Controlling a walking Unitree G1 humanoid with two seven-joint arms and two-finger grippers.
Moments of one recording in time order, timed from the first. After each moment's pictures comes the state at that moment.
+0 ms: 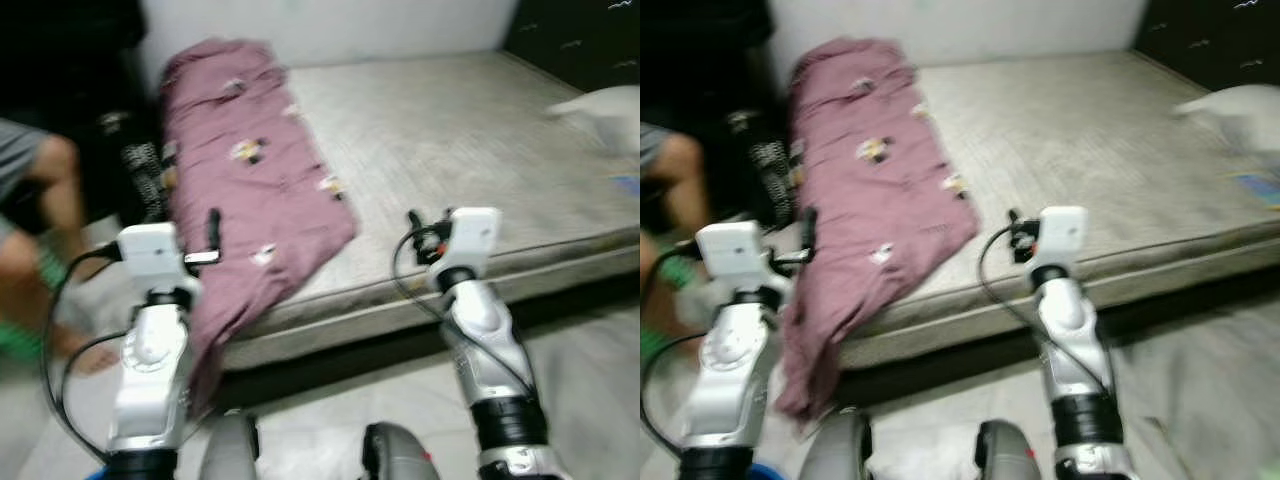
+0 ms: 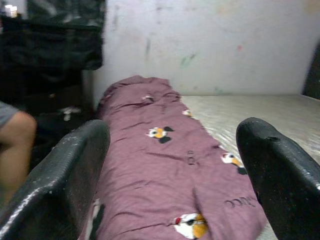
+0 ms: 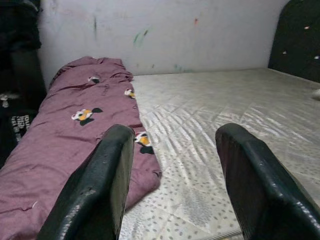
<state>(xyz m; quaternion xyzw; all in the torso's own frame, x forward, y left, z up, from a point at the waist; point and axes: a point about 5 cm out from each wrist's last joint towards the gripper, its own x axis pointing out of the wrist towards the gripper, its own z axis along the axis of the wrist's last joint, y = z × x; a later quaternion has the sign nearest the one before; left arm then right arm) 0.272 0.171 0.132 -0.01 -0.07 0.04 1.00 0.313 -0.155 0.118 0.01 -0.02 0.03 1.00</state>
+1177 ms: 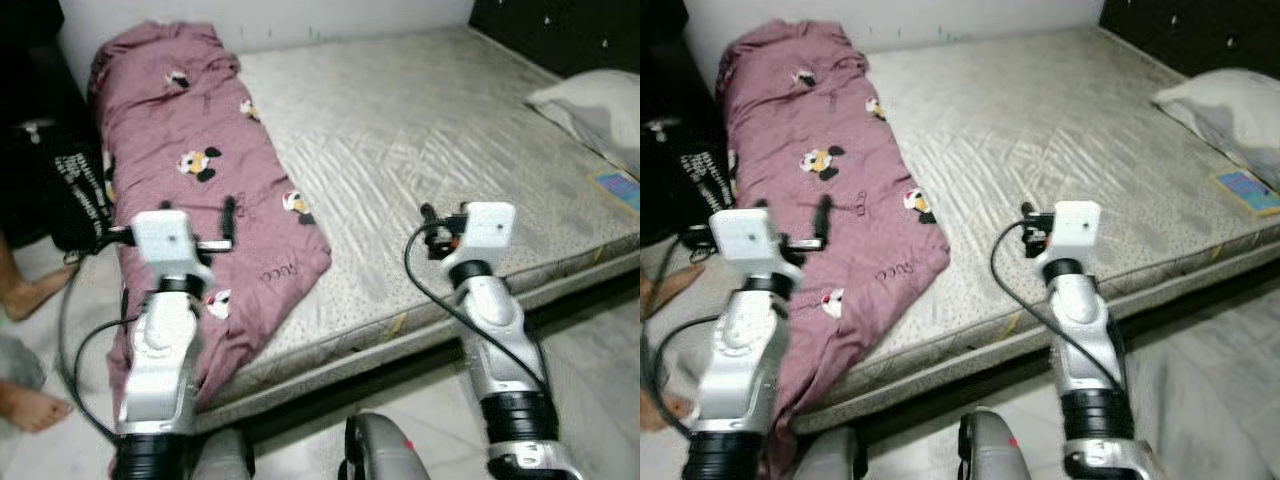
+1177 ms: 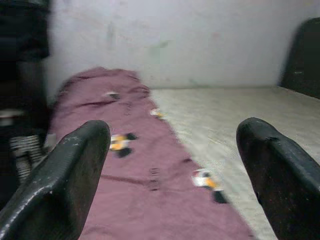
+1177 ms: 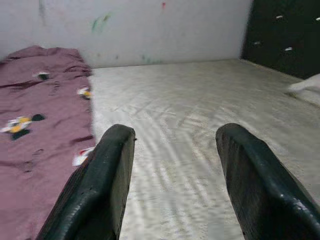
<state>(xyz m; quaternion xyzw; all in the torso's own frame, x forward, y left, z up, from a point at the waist) 0.281 0.168 0.140 -0.02 -0.08 0.04 1.00 0.315 -0.163 0.123 0.01 -0.03 0.02 1.00</state>
